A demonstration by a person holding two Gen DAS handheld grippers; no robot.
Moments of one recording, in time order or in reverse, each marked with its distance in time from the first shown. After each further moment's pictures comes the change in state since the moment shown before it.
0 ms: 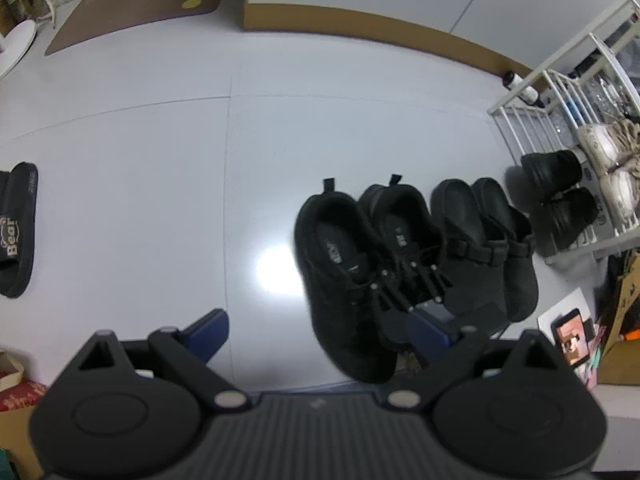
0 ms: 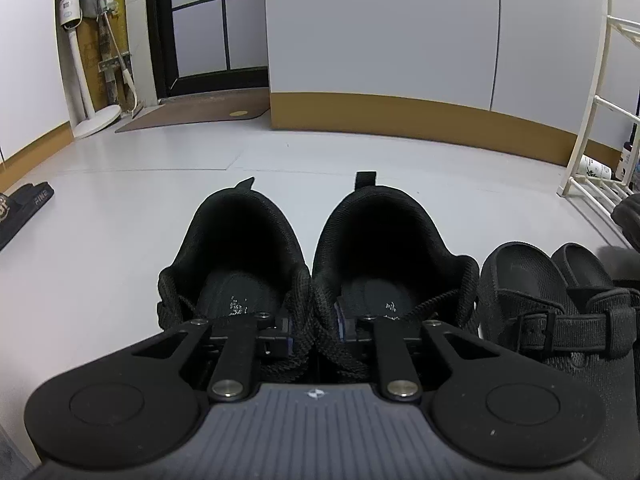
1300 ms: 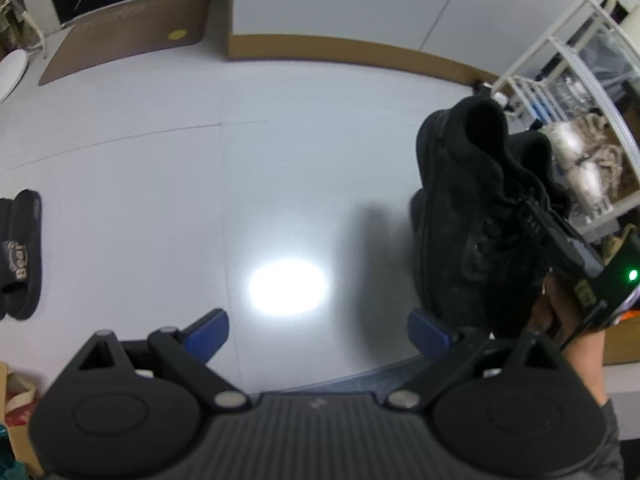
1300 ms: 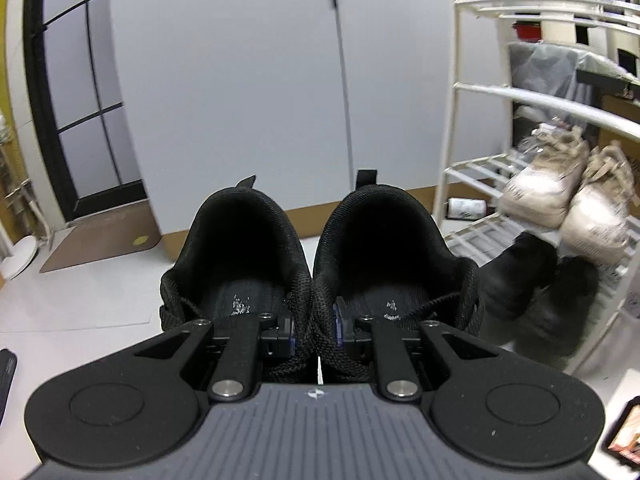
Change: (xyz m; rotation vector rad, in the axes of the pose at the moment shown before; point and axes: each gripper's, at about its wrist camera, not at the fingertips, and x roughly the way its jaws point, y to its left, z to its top) left arm -0.051 0.002 -0.008 0.064 -0.076 -0.068; right arm -0.133 -0.082 0.154 0.269 -0.118 -0.282
